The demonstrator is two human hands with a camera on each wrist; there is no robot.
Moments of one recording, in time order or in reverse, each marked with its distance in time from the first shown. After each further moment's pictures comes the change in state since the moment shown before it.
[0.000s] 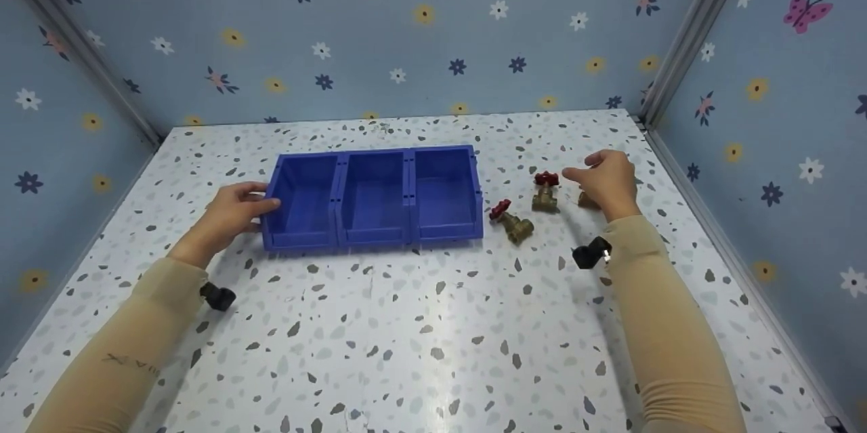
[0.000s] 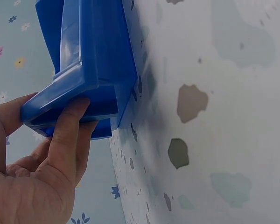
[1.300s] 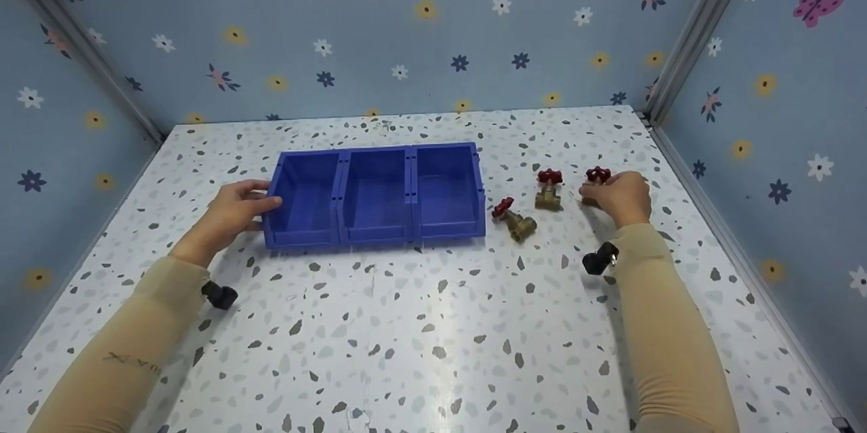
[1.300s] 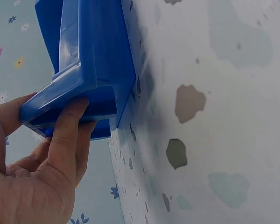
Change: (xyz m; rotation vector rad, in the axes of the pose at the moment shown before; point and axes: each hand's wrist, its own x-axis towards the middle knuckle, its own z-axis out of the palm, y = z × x) left_hand -0.002 0.000 0.002 0.001 0.016 -0.008; right_hand 0.021 0.056 0.002 -0.015 -0.067 0.145
